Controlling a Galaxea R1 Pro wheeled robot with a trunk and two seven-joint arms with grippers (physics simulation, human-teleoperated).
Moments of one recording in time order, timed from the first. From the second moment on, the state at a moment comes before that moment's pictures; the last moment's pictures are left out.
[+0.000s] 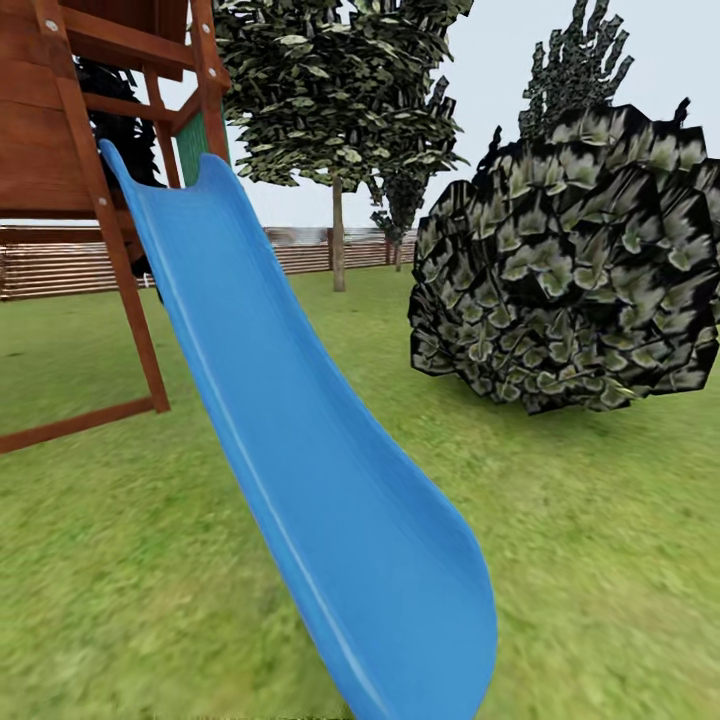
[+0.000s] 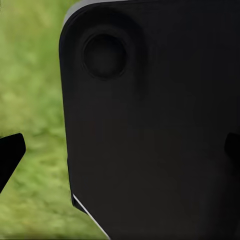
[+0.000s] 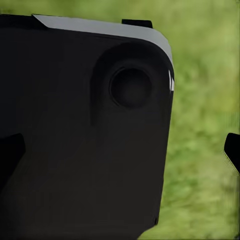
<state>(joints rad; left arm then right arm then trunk) 0.00 -0.01 0.00 -0.03 0.00 -0.01 0.00 -0.04 0.00 0.02 -0.02 0.02 0.00 -0.01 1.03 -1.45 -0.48</state>
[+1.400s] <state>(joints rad) 0.00 -0.01 0.00 -0.03 0.00 -0.01 0.00 -0.04 0.00 0.02 -0.02 0.02 -0.01 -0.01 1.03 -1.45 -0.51</state>
